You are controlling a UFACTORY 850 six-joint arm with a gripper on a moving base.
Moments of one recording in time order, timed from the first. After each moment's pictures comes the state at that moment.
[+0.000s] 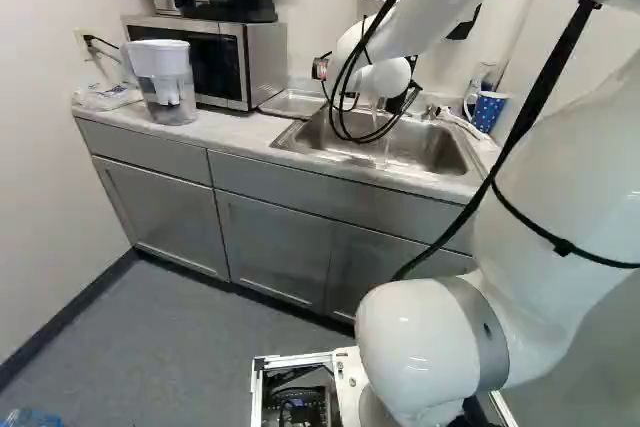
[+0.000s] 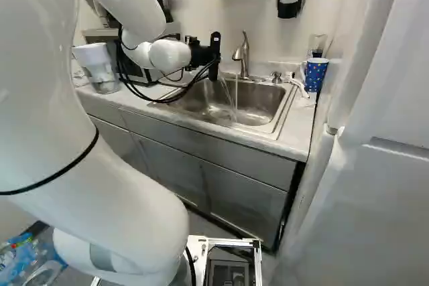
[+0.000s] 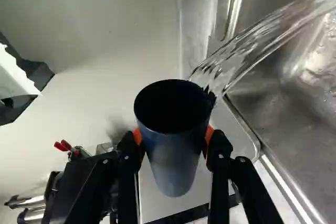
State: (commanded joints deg) arm 0.3 3.3 -45.2 0.1 31.0 101.2
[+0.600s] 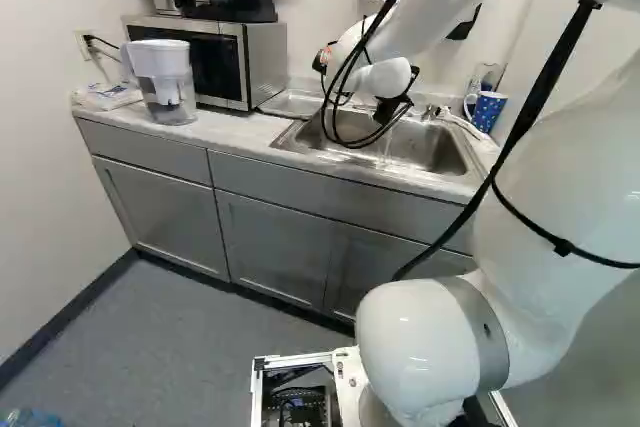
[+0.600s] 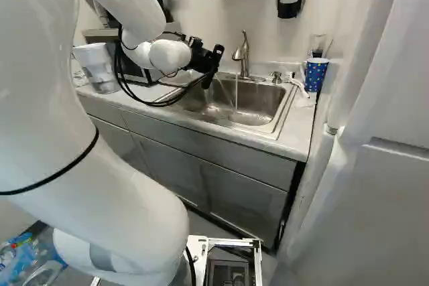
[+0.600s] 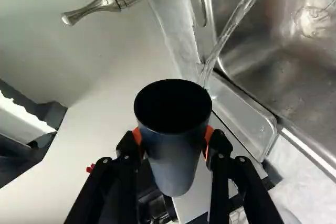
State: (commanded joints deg) arm 0.3 3.3 -45.2 0.1 31.0 118.6
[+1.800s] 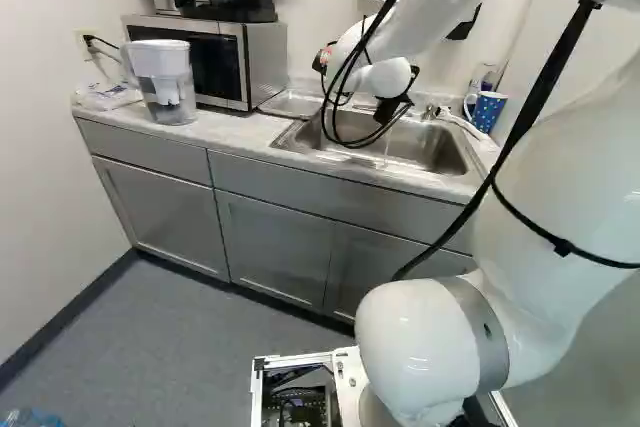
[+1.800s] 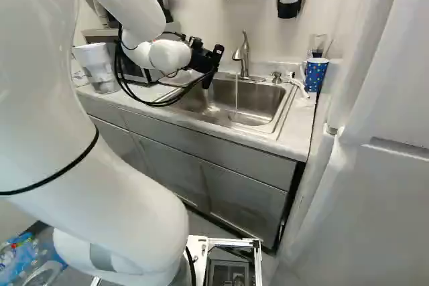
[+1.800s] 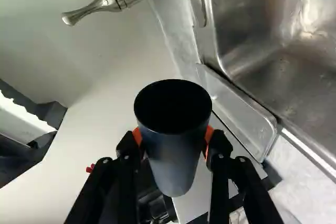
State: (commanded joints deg) arm 0.3 3.3 -45.2 0.1 31.0 113.6
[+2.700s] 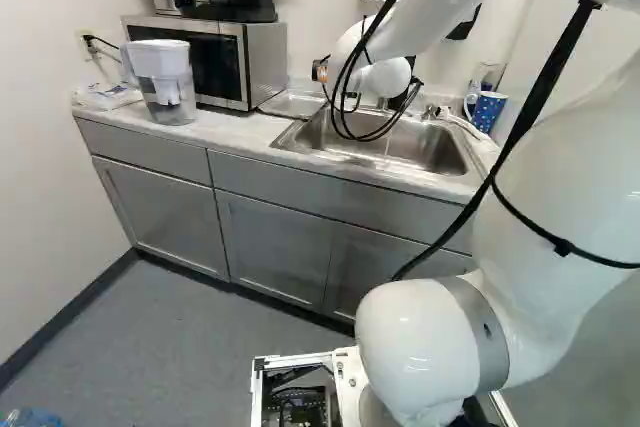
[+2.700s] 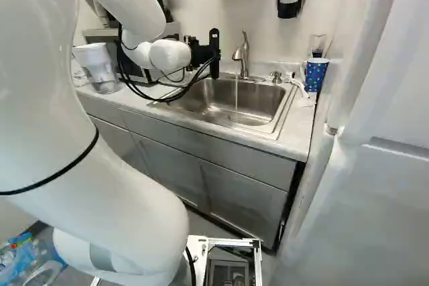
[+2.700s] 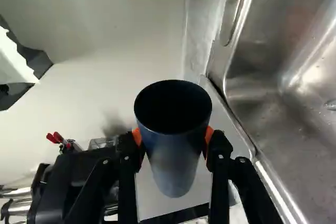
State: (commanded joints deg) arm 0.3 3.3 -45.2 0.1 31.0 89.8
